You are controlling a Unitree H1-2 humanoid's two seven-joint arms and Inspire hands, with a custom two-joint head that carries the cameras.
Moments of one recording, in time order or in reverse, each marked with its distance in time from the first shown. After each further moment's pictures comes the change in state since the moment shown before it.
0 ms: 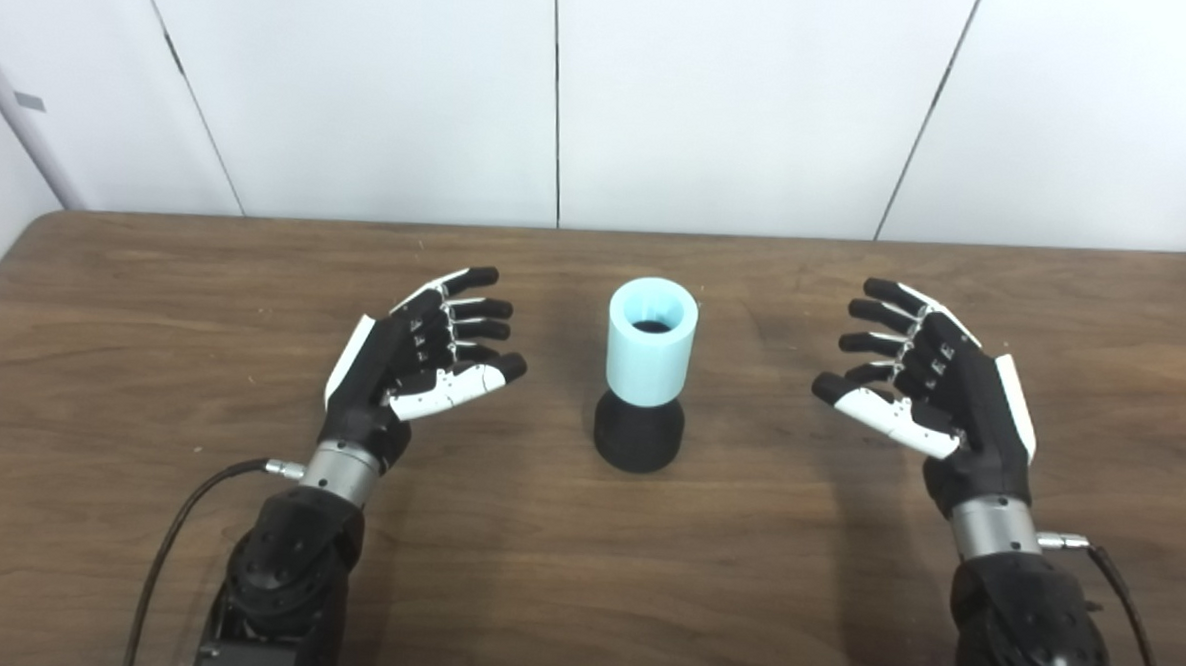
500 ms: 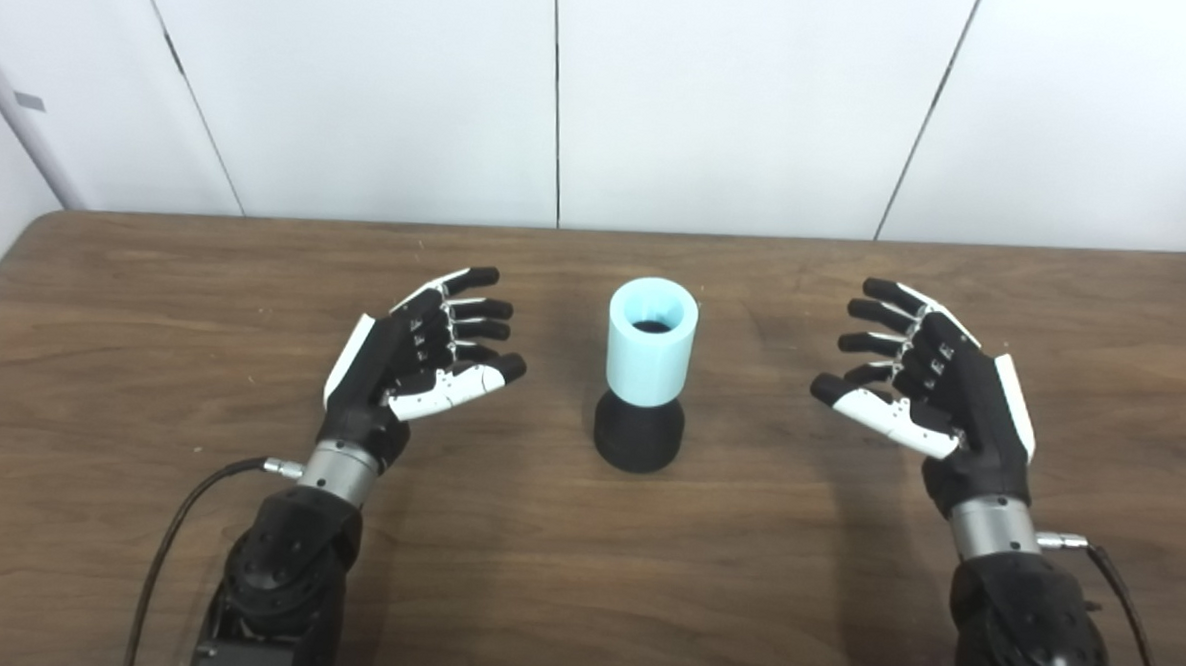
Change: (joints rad) left arm 0.000 0.009 -0.006 0.000 0.000 -0.008 -0.002; right arm 0.000 0.000 0.000 0.000 0.004 0.000 0.000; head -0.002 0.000
